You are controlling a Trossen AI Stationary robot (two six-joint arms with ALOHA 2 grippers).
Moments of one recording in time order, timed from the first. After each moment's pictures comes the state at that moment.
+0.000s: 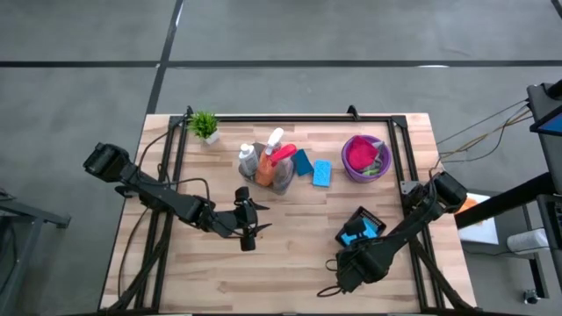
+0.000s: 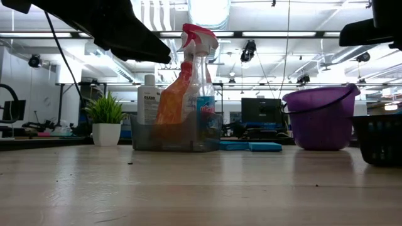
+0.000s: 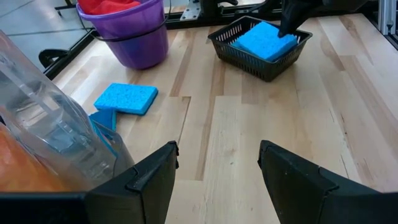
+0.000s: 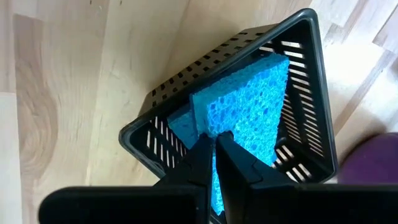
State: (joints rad) left arm -0.43 1.45 0.71 0.19 -0.56 -0.16; right arm 0.72 1.88 1.35 -1.30 0.16 0.47
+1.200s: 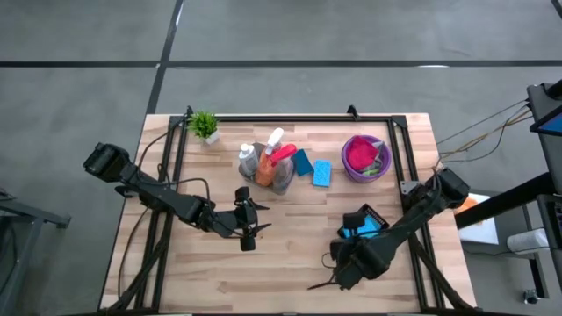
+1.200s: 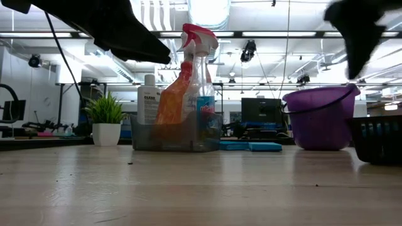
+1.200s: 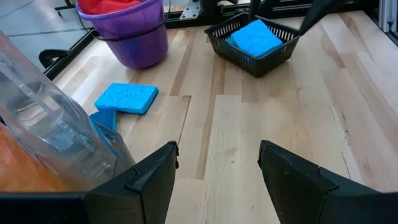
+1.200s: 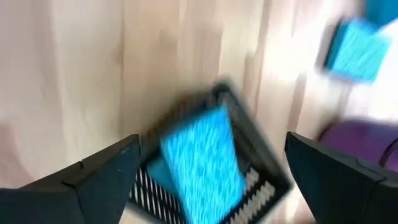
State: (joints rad) left arm -0.43 1.45 0.71 0.19 -0.56 -0.16; right arm 0.69 1.84 1.42 -1.32 0.35 0.66
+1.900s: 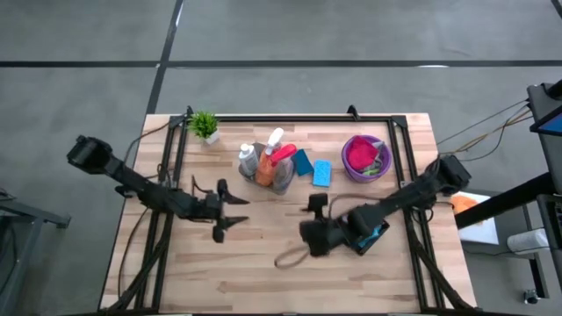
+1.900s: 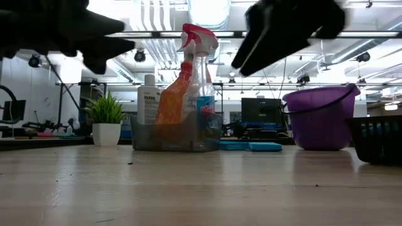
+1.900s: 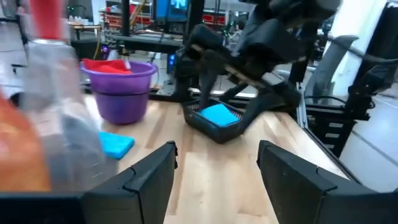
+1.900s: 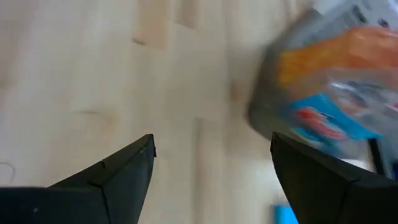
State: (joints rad) left arm -0.43 1.19 0.20 0.93 -0.42 -0.13; right arm 0.46 1.74 1.23 -0.53 0.60 0.15
